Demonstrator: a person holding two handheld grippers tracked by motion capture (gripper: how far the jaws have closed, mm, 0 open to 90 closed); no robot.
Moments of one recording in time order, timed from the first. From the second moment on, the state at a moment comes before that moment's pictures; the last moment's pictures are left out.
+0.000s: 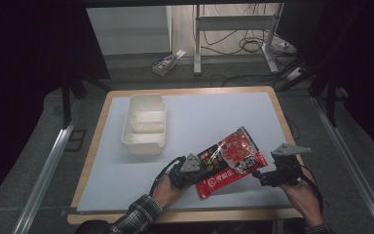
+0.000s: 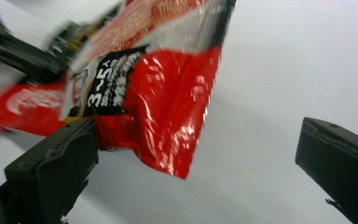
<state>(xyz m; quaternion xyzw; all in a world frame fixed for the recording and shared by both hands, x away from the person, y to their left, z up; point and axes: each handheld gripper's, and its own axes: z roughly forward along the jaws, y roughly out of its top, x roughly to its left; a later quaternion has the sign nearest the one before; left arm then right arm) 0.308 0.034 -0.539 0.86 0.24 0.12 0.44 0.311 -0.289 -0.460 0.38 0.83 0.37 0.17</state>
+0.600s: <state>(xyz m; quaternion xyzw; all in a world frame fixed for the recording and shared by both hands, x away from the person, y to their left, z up) 0.305 0.034 -0.540 0.87 0.23 0.13 0.43 0.324 -0.226 -0.455 0.37 0.83 0.40 0.14</state>
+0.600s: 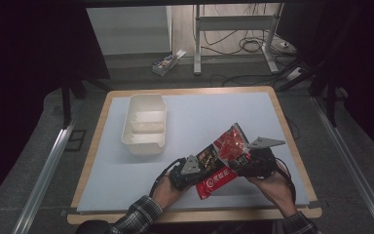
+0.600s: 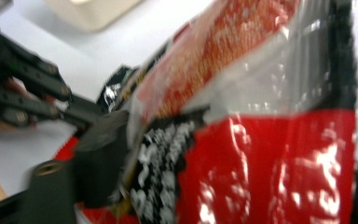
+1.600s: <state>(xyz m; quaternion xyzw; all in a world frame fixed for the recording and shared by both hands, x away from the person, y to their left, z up) 0.286 0.060 -0.516 0.84 0.26 0.13 0.47 0.345 -0.198 -0.410 0.35 0.80 0.48 0.09</state>
